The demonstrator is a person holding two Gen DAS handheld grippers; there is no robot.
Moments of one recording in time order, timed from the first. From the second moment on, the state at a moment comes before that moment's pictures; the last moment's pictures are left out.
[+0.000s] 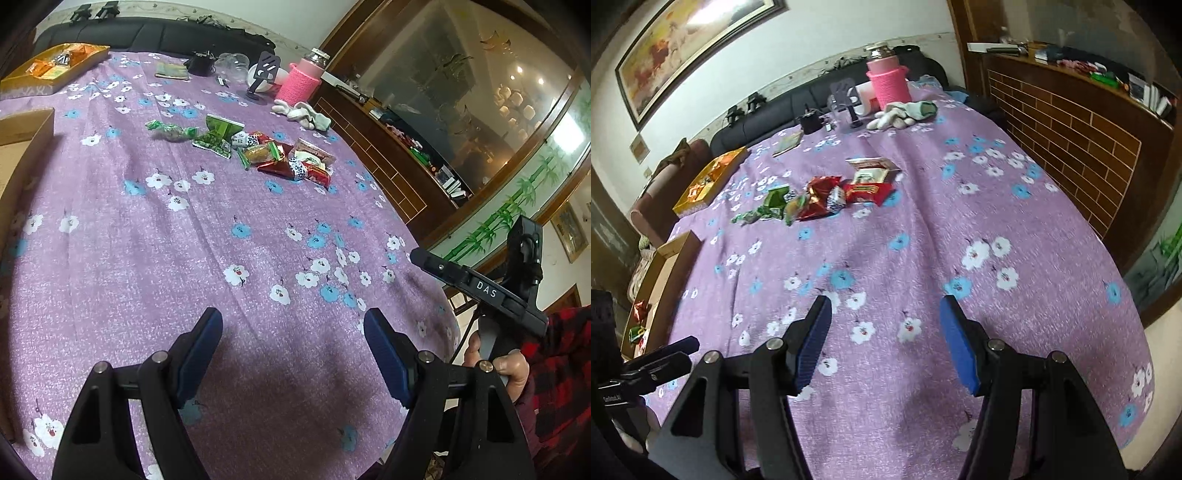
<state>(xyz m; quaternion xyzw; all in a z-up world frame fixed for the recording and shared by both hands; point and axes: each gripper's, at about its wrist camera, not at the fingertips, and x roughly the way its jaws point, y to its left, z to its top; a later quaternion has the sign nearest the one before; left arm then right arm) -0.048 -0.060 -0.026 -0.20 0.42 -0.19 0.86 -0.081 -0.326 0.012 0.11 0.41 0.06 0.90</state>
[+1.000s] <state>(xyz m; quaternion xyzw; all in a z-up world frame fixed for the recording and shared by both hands) 0.007 0.003 0.023 -0.14 0.40 -0.03 0.91 0.109 -0.219 -0.008 0.06 0.43 0.15 0.89</state>
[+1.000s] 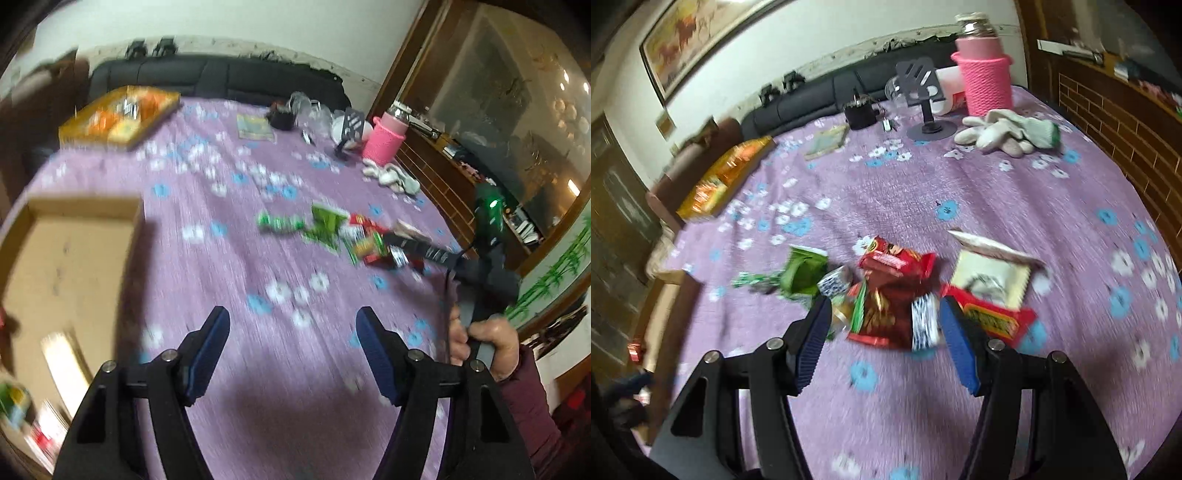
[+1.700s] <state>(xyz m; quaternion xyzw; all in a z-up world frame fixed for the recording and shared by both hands) 0.177 -0.074 -0.036 0.05 0.45 -0.09 0.89 0.115 -0.258 -0.013 0.17 0.41 0.20 0.87</state>
